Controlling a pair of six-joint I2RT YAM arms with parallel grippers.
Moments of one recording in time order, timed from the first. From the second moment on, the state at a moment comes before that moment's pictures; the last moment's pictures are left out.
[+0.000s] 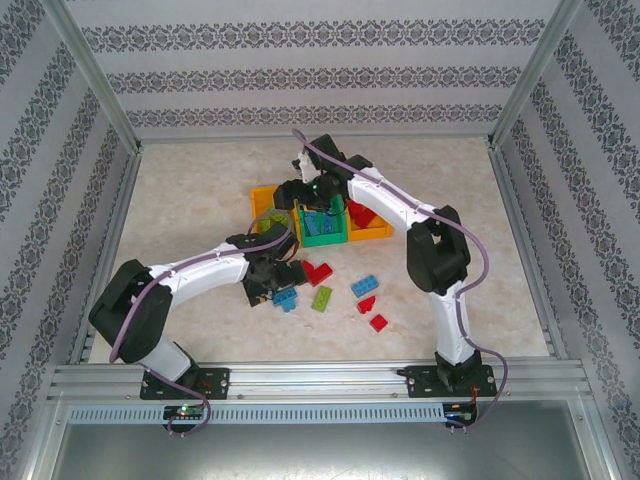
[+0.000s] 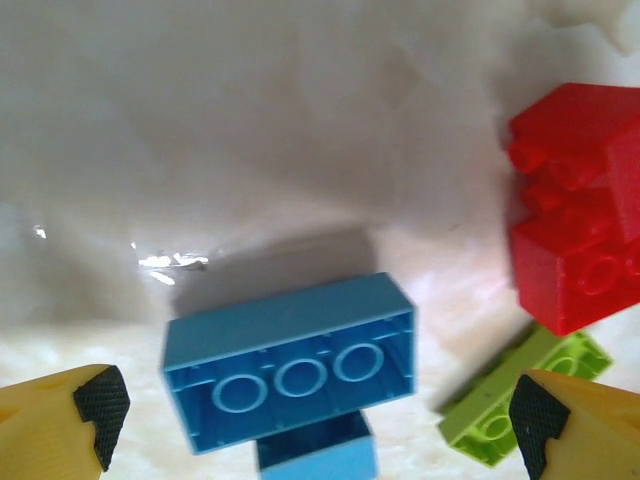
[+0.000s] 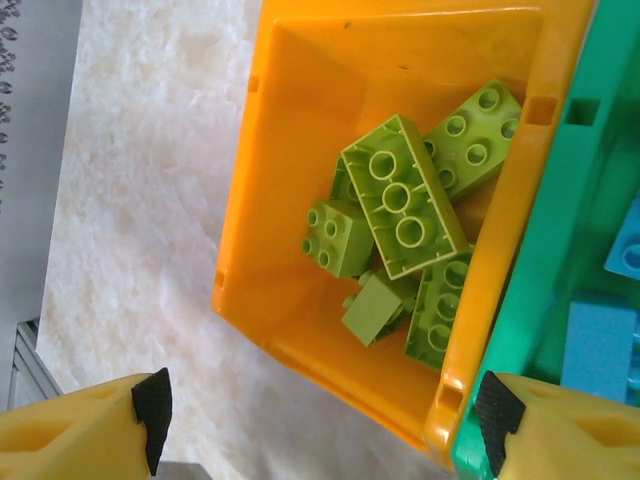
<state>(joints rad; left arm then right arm) -0.67 1.57 0.96 -0.70 0.11 -1.09 0.57 2.12 1.87 -0.71 -0.49 0.46</state>
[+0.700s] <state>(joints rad) -0.68 1.71 1.01 -0.76 0.13 -1.10 0.42 1.84 1.48 -0.62 -0.46 0.42</state>
